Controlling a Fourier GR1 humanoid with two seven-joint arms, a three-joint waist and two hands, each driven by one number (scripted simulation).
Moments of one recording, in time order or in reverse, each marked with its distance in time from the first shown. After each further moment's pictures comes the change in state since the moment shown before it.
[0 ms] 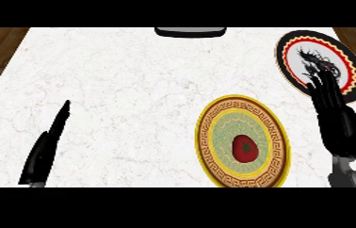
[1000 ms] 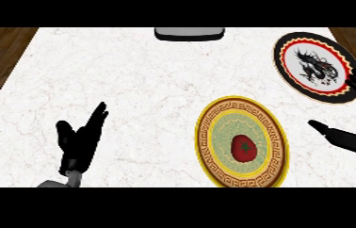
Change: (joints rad) left arm -0.056 -0.248 0.029 0.012 0.220 -0.114 0.267; right arm 0.059 -0.122 -0.130 -0.063 0.208 -0.029 -0.151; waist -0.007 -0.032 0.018
